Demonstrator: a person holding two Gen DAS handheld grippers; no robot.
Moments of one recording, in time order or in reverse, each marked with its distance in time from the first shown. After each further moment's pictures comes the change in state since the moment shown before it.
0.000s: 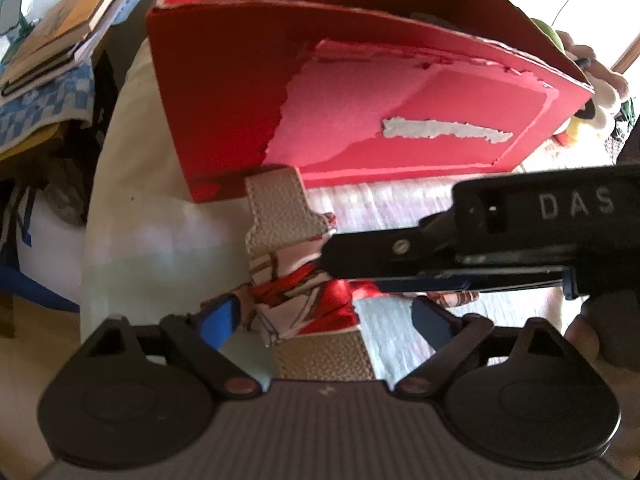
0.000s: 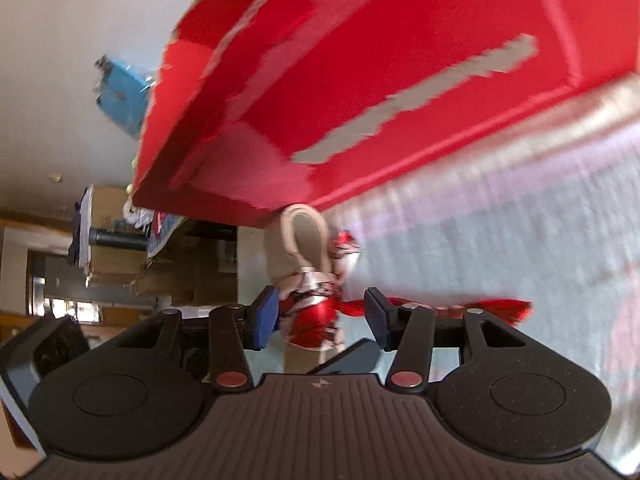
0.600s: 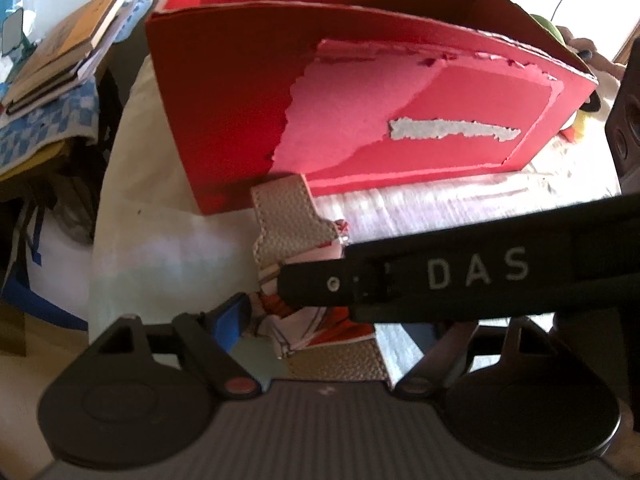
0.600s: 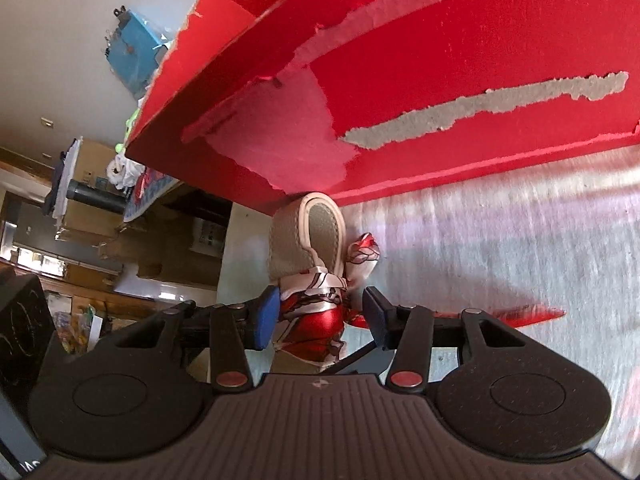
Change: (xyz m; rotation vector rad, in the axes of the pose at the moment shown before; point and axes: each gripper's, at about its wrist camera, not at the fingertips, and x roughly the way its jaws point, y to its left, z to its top) left arm 0.003 -0.001 0.000 0.055 -0.049 0.044; right arm 0.032 0.021 -0.002 -0.171 -0.002 -0.074
